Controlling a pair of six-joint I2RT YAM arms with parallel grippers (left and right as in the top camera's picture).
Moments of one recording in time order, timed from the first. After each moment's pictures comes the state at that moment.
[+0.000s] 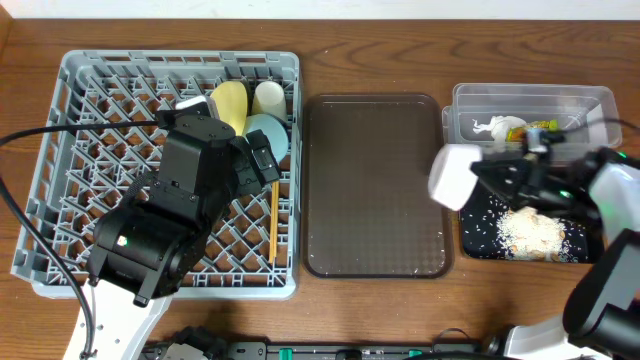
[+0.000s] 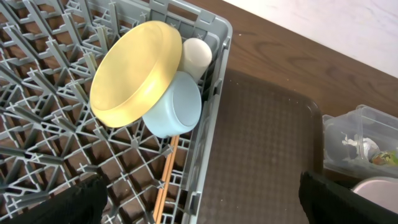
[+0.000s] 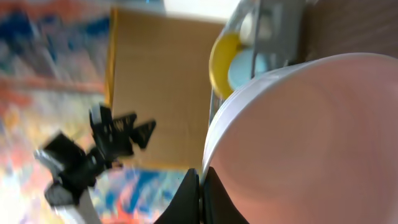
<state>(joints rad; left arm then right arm) -0.41 1.09 1.34 -1.02 -0.19 -0.66 -0.39 1.70 1.07 -1.40 -1.52 -0.57</state>
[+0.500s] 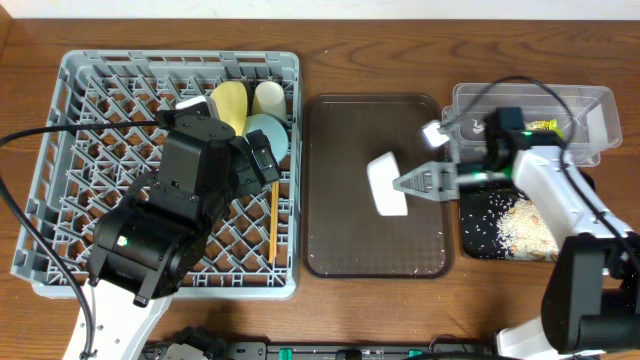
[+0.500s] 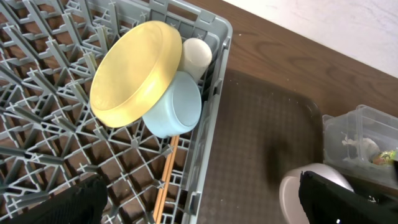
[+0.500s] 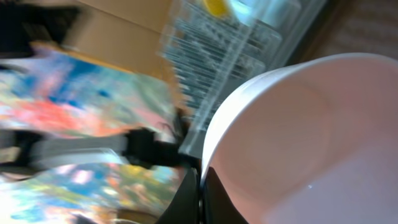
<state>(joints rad) -0.41 1.09 1.34 -1.02 -0.19 -0.66 0.06 1.70 1.10 -0.94 -1.24 -0.35</state>
